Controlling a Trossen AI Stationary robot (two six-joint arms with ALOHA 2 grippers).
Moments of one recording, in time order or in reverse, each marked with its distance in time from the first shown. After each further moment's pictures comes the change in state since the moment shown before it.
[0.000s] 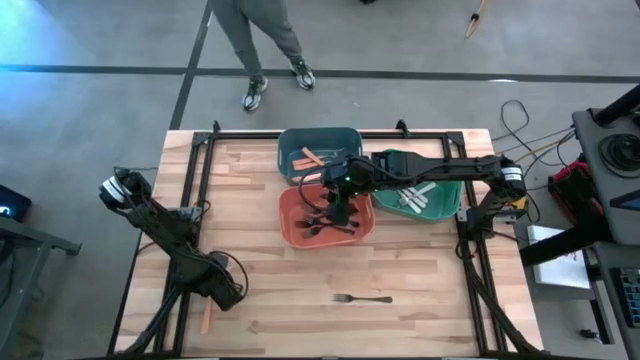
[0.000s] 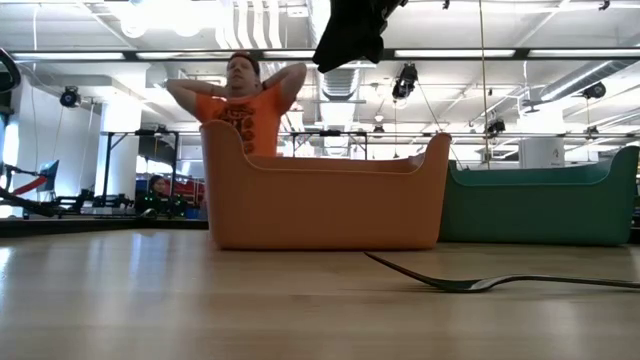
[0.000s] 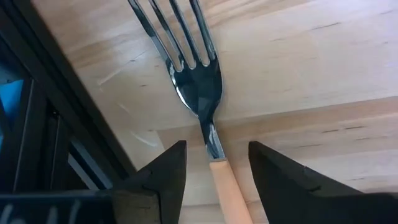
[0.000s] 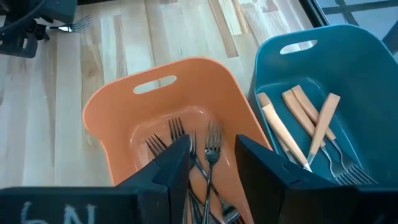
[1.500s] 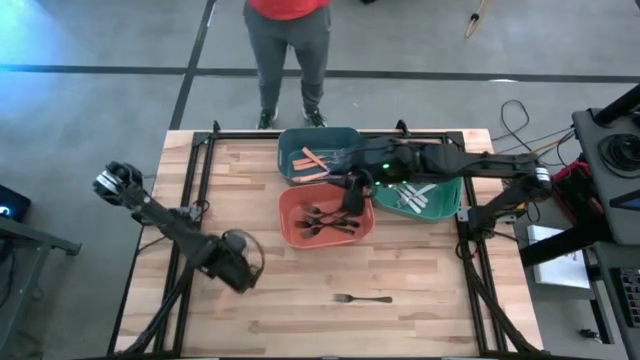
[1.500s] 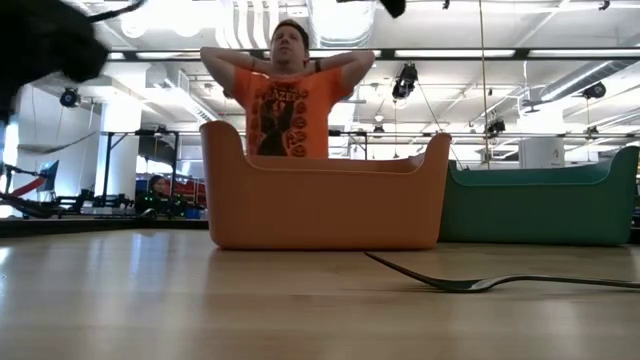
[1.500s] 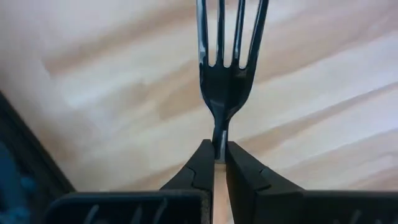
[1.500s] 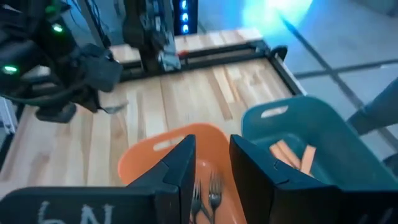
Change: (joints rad) left arm 0.210 -0.116 0.238 -0.263 -0.321 0.295; right arm 0.012 -0.204 -0.059 0.128 0.017 0.007
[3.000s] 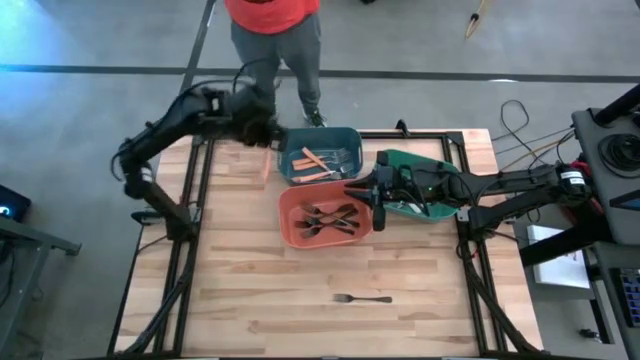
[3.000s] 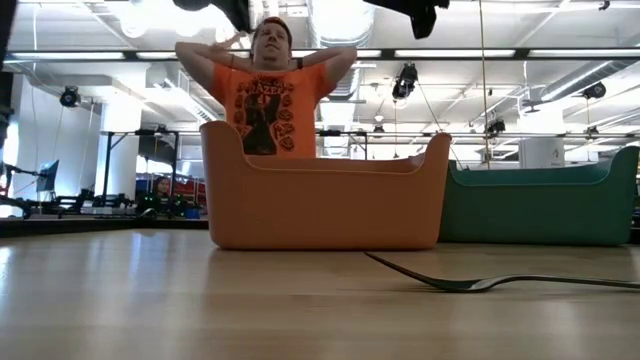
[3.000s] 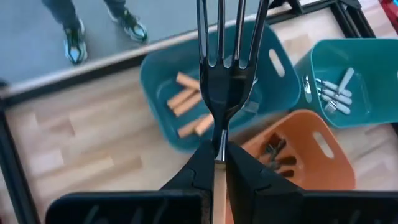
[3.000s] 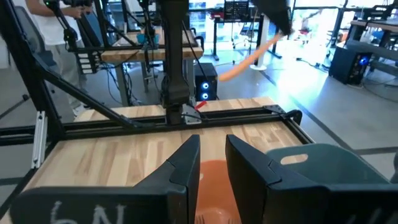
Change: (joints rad) left arm 0.925 0.221 1.177 -0.496 -0.271 0.979; right arm 0.050 -0.328 -0.678 0.762 -0.010 -0.076
